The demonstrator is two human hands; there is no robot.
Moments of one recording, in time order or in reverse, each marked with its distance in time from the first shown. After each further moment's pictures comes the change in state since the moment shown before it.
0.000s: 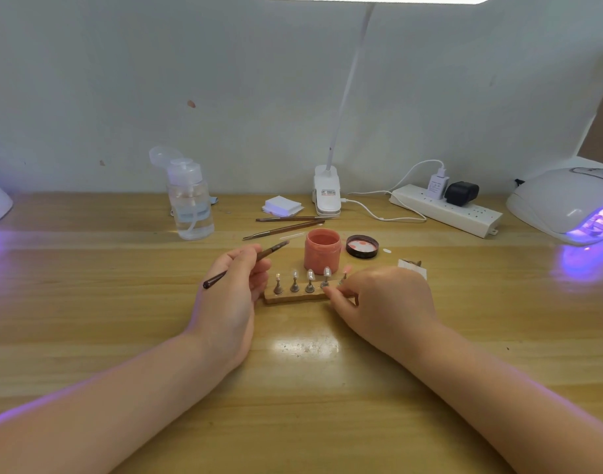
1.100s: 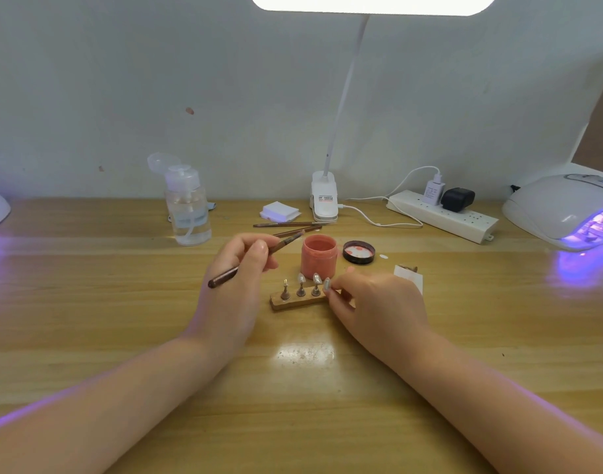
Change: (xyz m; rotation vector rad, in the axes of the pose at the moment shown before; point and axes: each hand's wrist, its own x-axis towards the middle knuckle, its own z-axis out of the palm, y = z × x) left_hand -0.006 0.012 0.003 0.414 -0.178 0.390; right_hand -0.001 0.001 0.003 0.103 -0.022 0.011
